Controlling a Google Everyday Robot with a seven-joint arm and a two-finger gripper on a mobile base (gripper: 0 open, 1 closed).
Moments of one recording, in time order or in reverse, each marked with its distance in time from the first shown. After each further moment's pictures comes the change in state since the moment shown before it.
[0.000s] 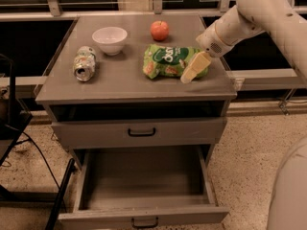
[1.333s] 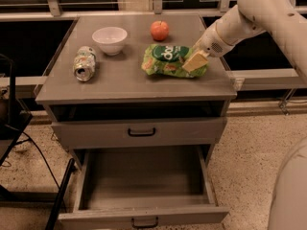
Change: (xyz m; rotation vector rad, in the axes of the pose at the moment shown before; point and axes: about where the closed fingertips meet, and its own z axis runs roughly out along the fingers) arm 0.000 0.000 0.000 0.000 0.000 0.000
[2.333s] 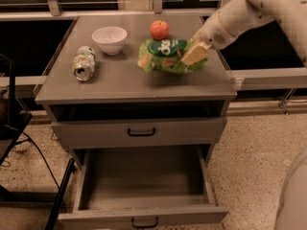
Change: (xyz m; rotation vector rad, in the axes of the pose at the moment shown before) arm -0.025 0.014 -0.031 -0.032 -0.049 -0.038
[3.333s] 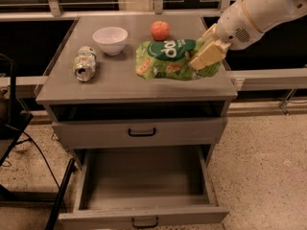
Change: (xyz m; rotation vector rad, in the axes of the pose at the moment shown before) arm -0.022 0.083 -0.078 -0.062 -0.027 -0.013
